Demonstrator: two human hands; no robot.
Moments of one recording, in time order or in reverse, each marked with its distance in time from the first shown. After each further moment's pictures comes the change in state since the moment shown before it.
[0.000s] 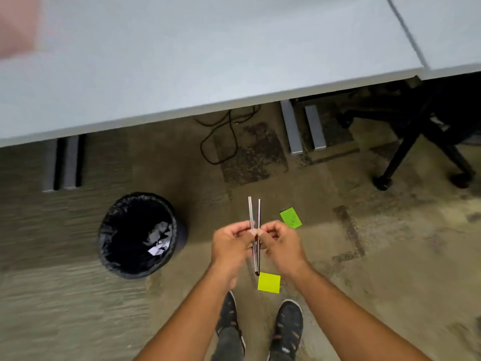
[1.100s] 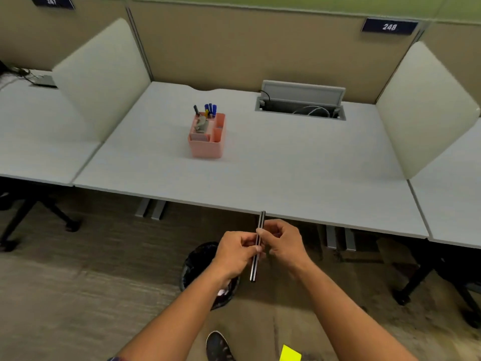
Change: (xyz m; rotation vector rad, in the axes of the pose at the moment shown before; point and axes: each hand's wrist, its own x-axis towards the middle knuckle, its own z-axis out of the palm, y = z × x) left_hand -0.182 0.266 -0.242 0.196 -0.117 0.406; right_hand -0.152 -0.372 0.156 -0.183 -0.237 -0.293
